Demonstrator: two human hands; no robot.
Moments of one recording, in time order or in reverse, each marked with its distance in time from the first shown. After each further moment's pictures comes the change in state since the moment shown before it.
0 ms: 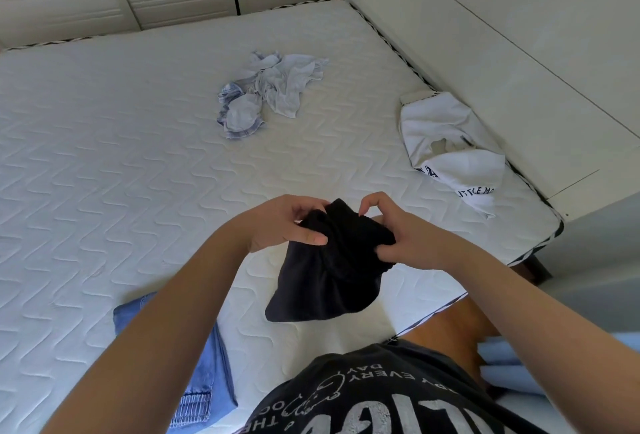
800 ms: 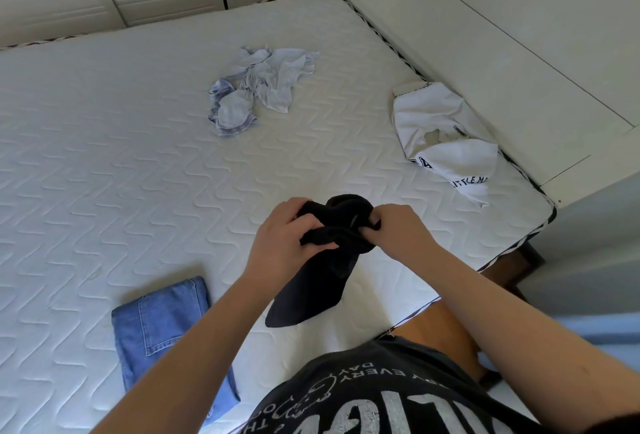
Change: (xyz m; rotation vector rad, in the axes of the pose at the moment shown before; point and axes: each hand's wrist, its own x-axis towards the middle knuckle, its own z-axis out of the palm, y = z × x) left_hand -0.010 -0.027 0.063 0.702 0.780 0.394; right_hand 0.023 0.018 0.024 -0.536 0.519 0.428
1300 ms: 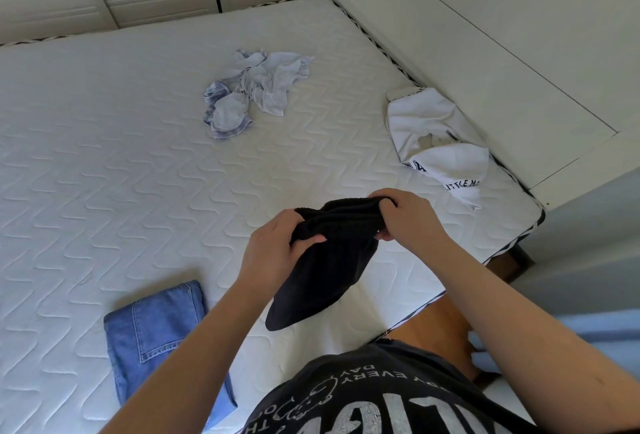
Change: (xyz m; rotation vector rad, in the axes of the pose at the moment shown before) left_hand -0.009 -0.010 -0.010 -0.088 -0.062 -0.202; right_hand -0.010 -0.013 -0.022 0.490 0.121 0.078
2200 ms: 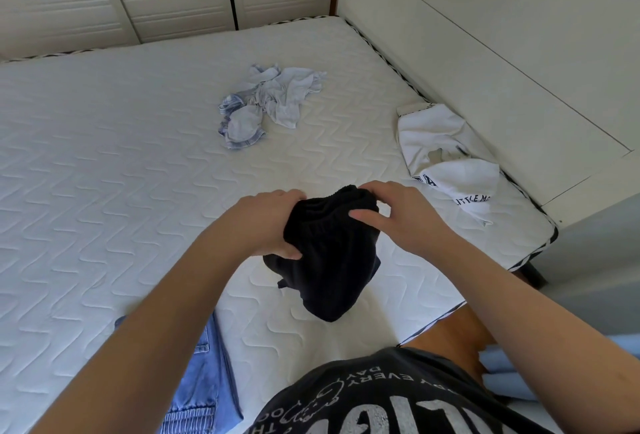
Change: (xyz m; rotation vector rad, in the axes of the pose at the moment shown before) left_hand 0.056 0.013 -0.079 0.572 -0.578 -0.028; right_hand -0.001 -0.035 -0.001 -0.265 -0.141 -0.518
